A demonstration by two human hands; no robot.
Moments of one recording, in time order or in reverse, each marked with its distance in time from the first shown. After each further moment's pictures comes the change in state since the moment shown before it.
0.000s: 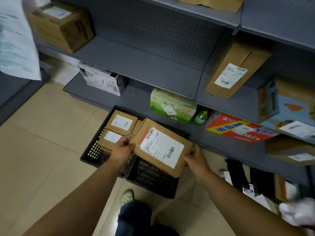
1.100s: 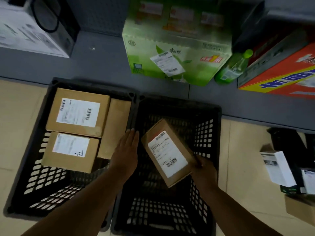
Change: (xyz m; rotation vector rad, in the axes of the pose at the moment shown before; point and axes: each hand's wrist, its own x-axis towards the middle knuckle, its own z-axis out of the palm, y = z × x) left_hand 0.420 -0.235 0.055 1.562 -0.272 0.494; right_hand 0.341 0.276 0.100 -0.201 0.225 0.219
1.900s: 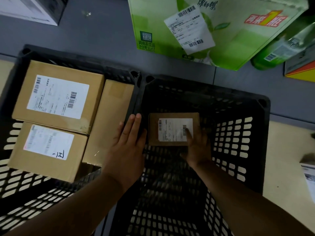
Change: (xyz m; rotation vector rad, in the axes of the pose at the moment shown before) left_hand 0.049 -0.031 0.060 0.309 0.285 0.204; right_hand 0.185 0.056 0.115 -1.015 -0.108 -0.426
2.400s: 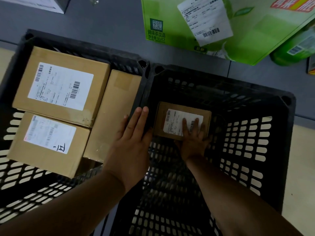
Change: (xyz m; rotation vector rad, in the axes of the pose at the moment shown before) left_hand 0.000 -0.003 0.008 -0.019 0.088 -0.011; right_hand 0.031 -0.035 0.031 0.020 0.049 0.029
